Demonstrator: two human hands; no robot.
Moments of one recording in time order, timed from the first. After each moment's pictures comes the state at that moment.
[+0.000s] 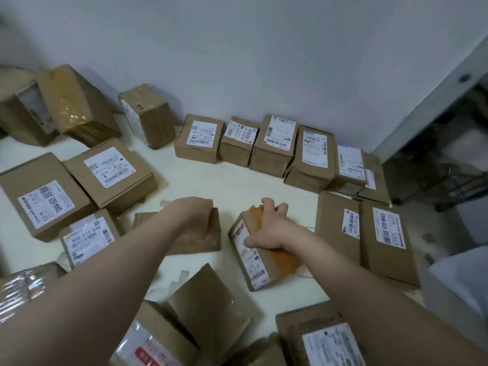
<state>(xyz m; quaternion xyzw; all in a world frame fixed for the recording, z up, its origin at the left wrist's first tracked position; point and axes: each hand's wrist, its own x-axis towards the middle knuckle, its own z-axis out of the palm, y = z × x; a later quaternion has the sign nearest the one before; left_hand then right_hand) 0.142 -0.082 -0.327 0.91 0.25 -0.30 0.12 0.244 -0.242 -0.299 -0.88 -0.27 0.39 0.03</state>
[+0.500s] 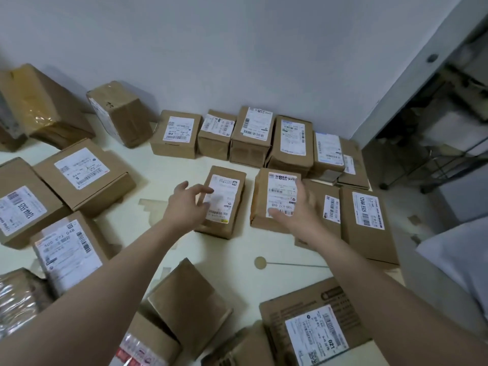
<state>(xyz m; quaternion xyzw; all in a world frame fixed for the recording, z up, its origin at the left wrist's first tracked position) 0.148 -0.120 -0.349 0.83 0.39 0.01 0.40 0.309 -0.325 -0.343 -0.89 -0.17 0.26 0.32</state>
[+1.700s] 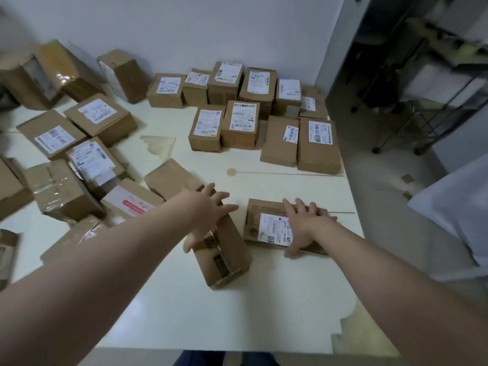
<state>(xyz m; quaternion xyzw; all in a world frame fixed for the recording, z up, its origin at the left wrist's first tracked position) 0.035 -0.377 -0.275 0.88 0.03 -0.45 -0.14 0.178 -0.565 -0.354 -0.86 -0.33 0.34 -0.19</state>
